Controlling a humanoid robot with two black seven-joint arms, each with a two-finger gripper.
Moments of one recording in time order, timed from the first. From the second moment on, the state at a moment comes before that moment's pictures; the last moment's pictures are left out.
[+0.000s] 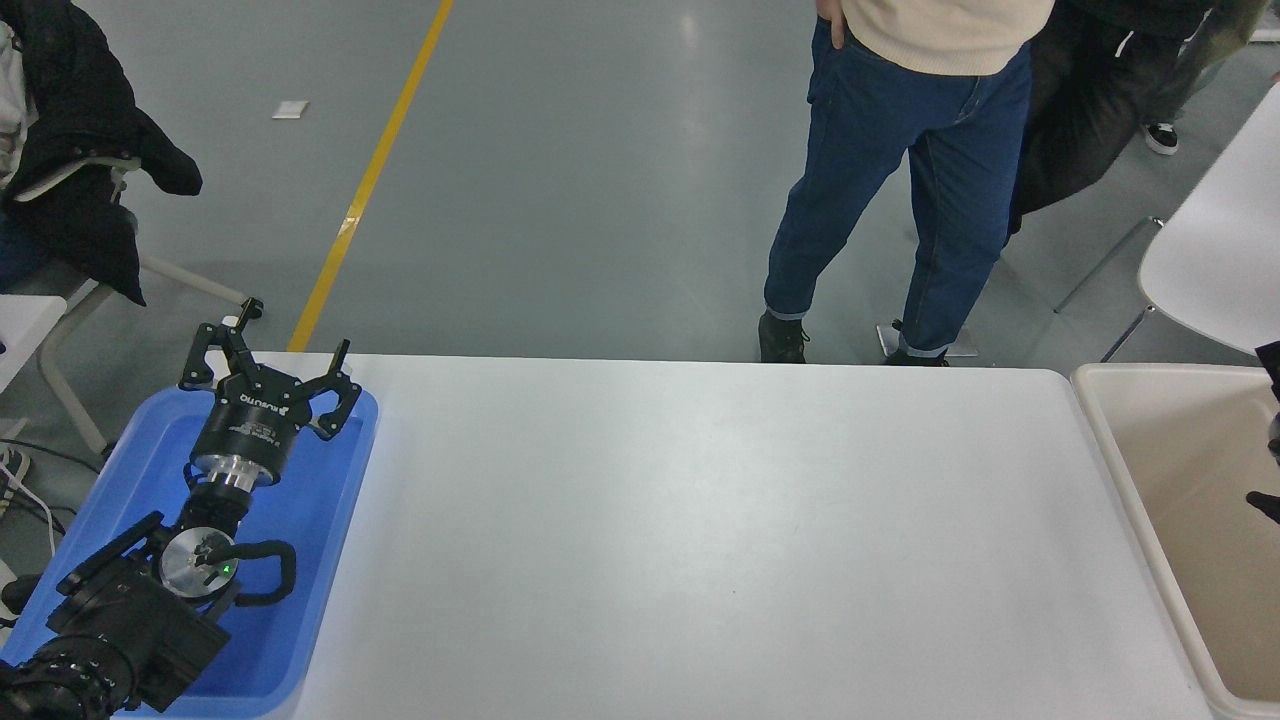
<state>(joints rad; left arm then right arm) -0.60 0.23 -0.89 -0.31 -0.14 -0.79 -0.37 0.75 -0.57 0.41 0.42 -0.31 -0.23 -0.06</state>
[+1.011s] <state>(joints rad) -0.60 0.23 -0.89 -0.31 -0.14 -0.79 -0.37 0.38 -0.32 1.01 0.97 -0.35 -0.02 0.42</state>
